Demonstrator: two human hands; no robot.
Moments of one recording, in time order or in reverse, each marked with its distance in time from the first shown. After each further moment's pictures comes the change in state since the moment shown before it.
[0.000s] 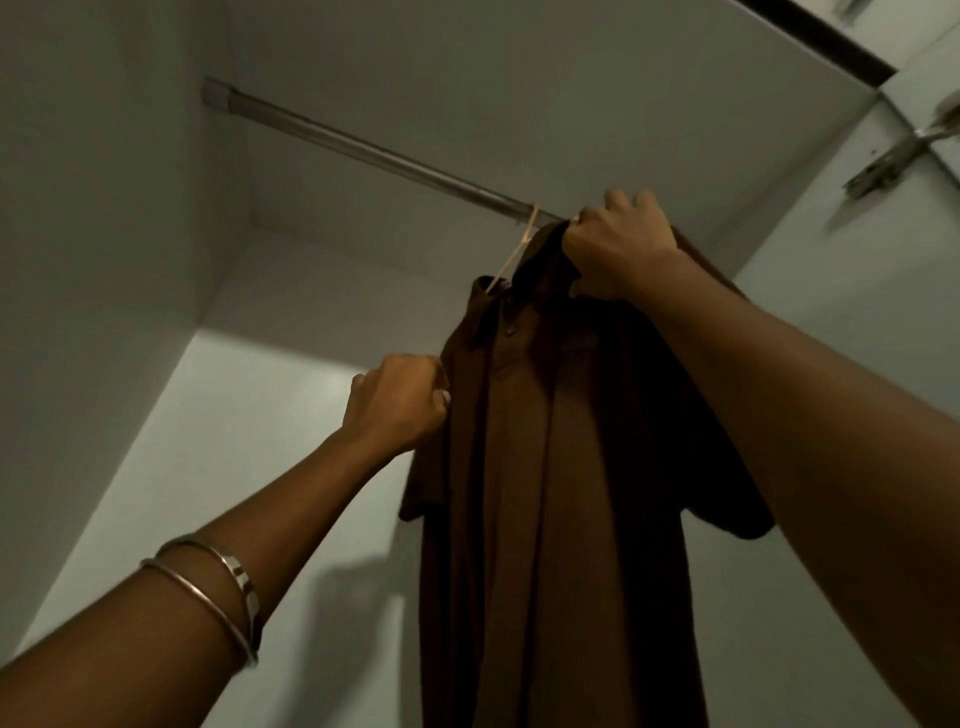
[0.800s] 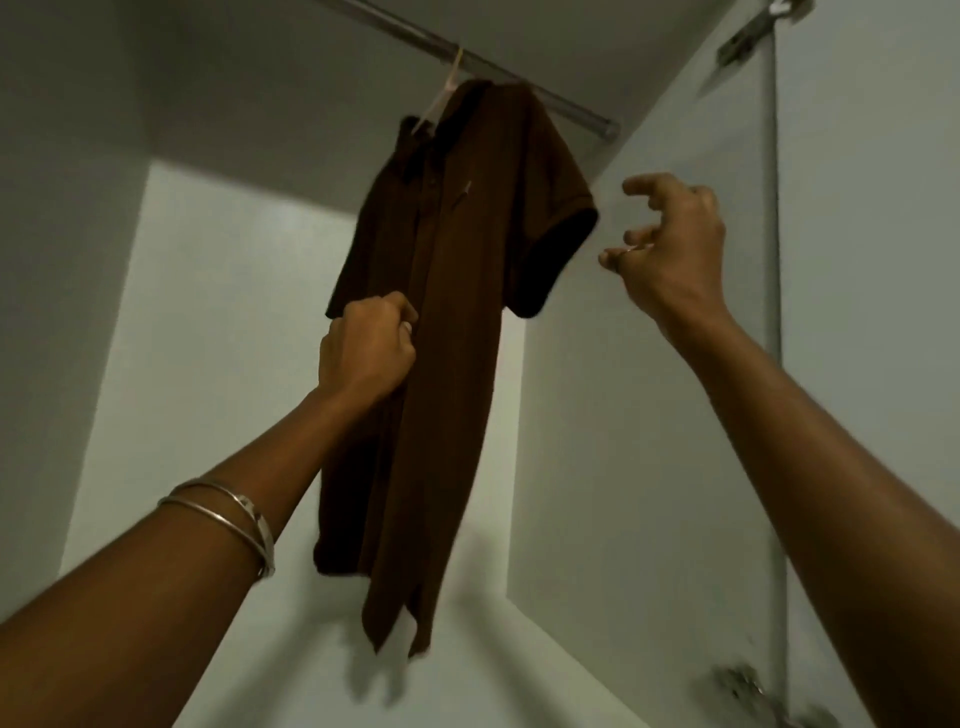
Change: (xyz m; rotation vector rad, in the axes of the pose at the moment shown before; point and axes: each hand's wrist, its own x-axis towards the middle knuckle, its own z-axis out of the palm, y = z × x) left_hand -0.167 0.118 -0.070 -0.210 -0.060 -0.145; right_hand -0.258 0.065 -0.065 1.289 0.059 0.619
